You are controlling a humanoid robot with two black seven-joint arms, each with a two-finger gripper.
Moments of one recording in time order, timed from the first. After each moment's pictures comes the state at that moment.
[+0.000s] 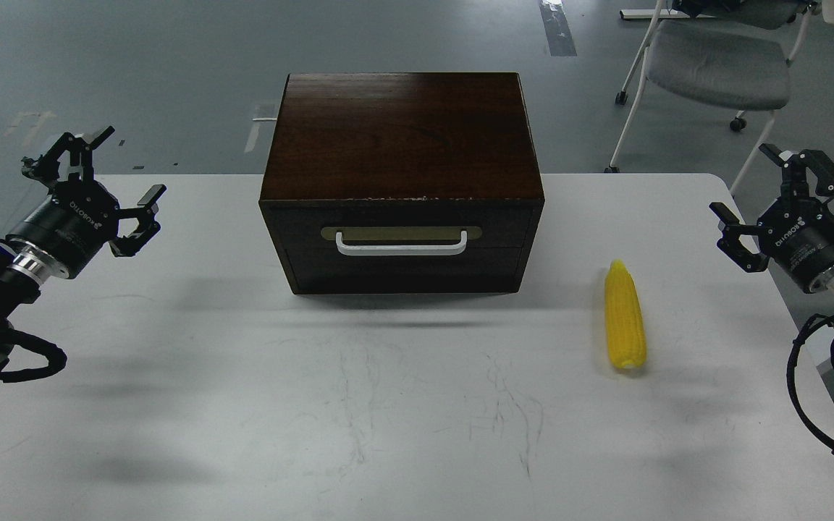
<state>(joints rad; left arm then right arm) -0.49 0.66 -0.82 -0.91 0.10 -0.49 -0.35 0.57 -0.72 0.55 0.83 -0.04 0.49 0.42</state>
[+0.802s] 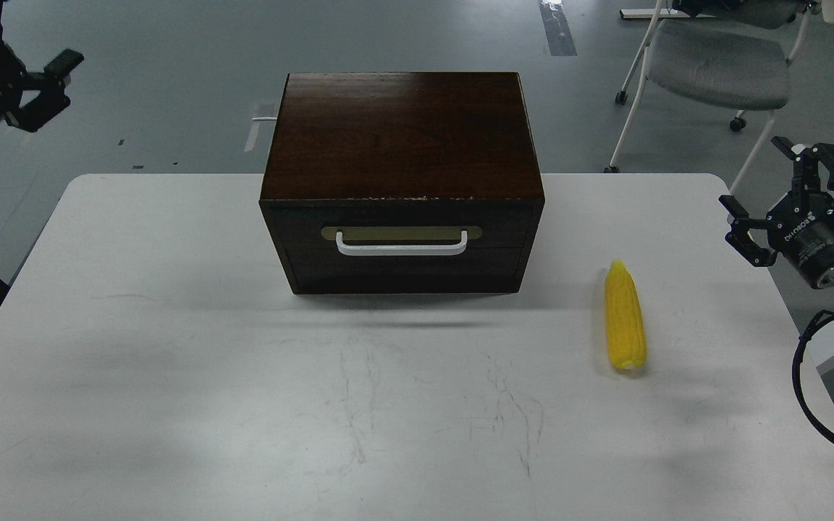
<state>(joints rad) -0.85 0.87 -0.81 -0.95 0.46 -0.49 -0.35 0.57 -0.72 0.57 0.82 -0.04 0.49 0.43</state>
